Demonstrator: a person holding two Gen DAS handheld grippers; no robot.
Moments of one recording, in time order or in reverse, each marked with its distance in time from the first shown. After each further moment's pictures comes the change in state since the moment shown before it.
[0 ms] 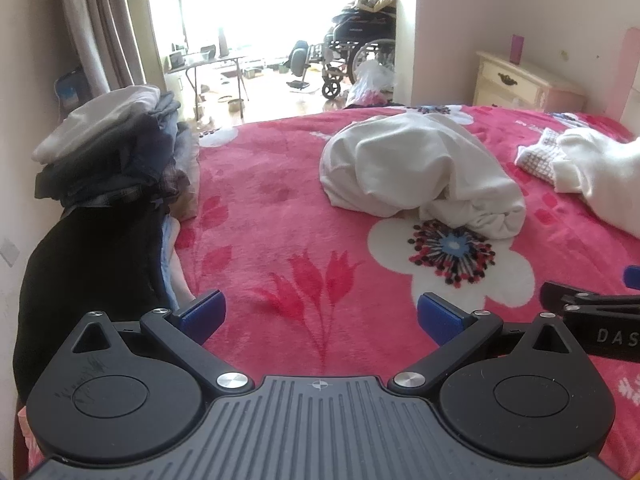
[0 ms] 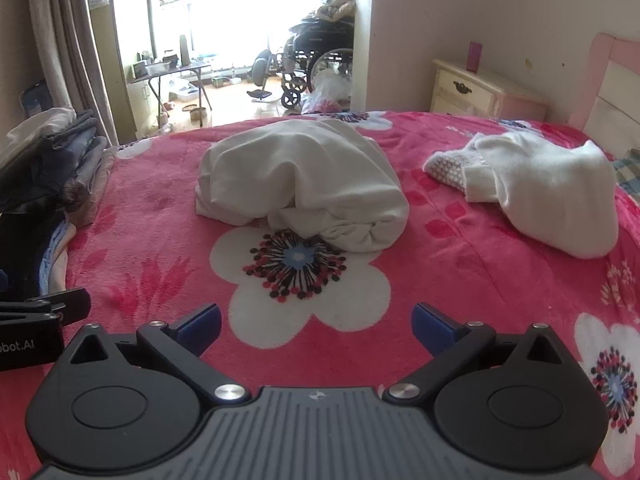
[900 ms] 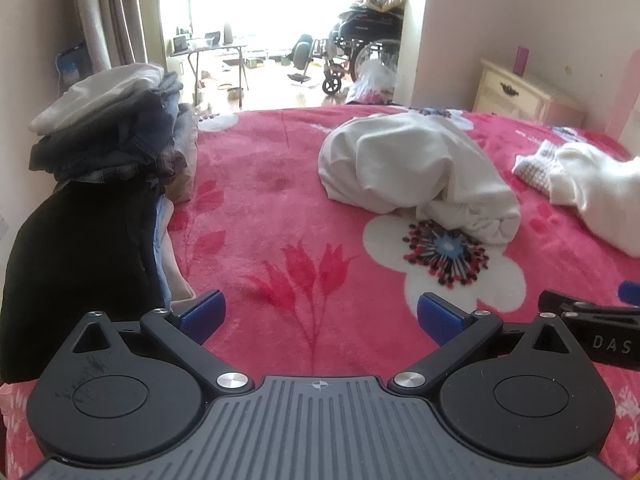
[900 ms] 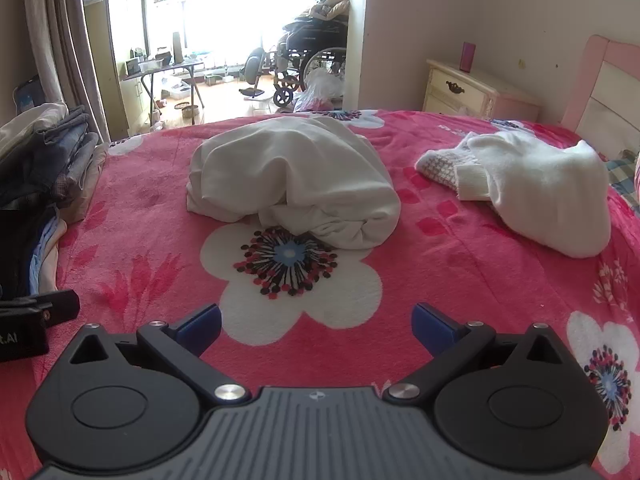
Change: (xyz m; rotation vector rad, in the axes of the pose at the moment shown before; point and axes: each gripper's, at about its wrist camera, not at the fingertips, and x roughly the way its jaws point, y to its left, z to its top) left arm 0.005 0.011 -0.007 -0.072 0.018 -0.019; right arm 0.002 -0.001 -0.003 -0.008 0.001 -0.030
